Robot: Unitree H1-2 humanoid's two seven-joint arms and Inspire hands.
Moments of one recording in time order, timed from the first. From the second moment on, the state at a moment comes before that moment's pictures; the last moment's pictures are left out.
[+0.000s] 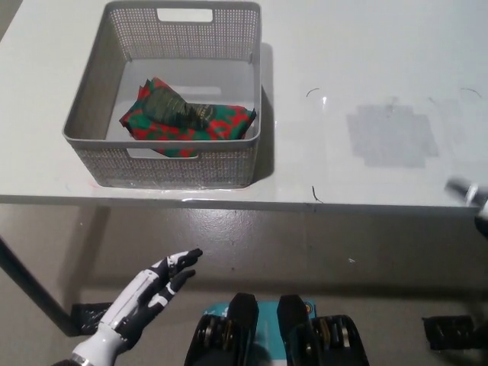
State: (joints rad) left_arm -0.05 0.22 -0.07 0.05 -0.15 -0.10 -0.39; right_arm -0.16 -0.31 -0.17 -0.52 -0.16 0.17 0.25
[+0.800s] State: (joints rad) left_arm -0.09 0.22 0.00 0.10 -0.19 -0.10 -0.39; right_arm 0.16 -0.10 0.02 -0.16 -0.03 -0.14 0.25
